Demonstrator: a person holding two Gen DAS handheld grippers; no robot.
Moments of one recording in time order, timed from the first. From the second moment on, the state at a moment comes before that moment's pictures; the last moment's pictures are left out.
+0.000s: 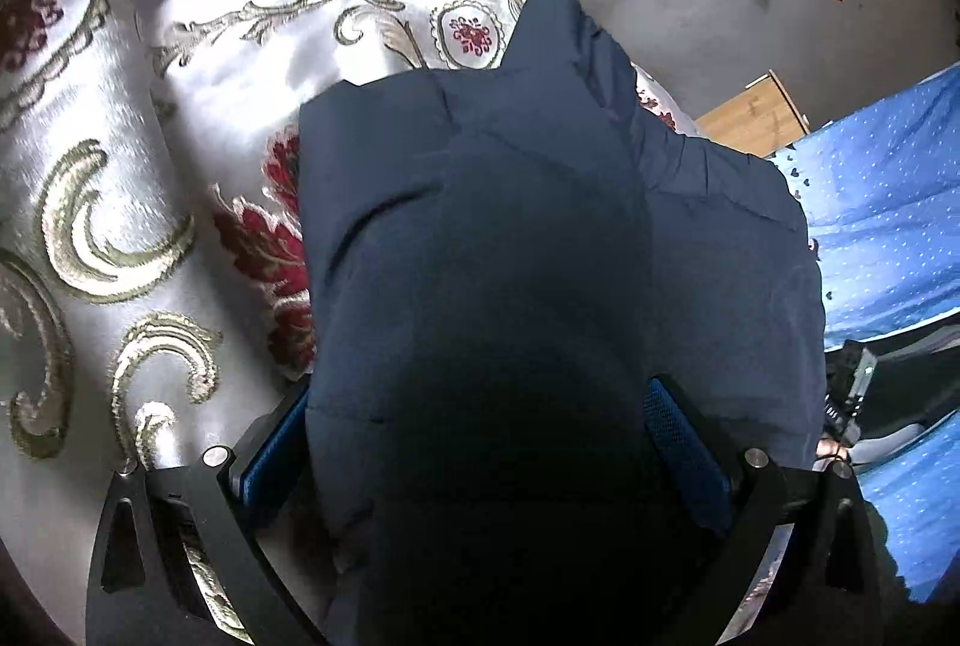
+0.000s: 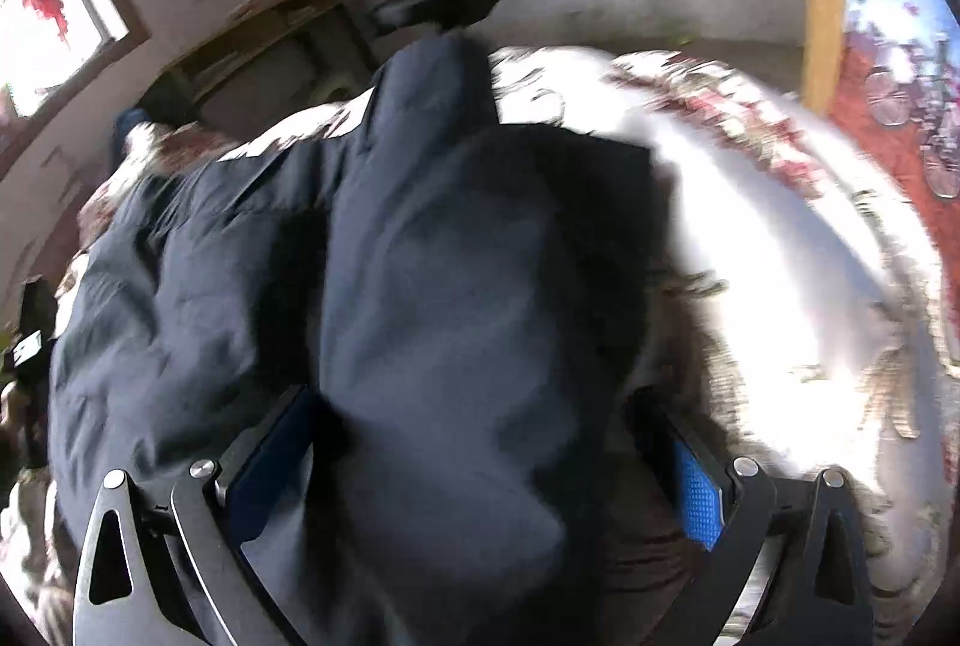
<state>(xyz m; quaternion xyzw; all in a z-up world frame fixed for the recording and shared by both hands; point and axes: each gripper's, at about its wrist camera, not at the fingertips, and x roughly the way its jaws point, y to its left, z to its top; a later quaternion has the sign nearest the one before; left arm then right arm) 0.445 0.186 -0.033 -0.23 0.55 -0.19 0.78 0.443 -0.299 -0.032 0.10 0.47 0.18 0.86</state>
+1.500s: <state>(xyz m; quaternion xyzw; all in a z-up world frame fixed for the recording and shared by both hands) 0.355 0.163 0.099 -0.25 0.49 -0.22 0.81 0.351 -0.254 0.131 0.10 0.39 0.20 0.89</state>
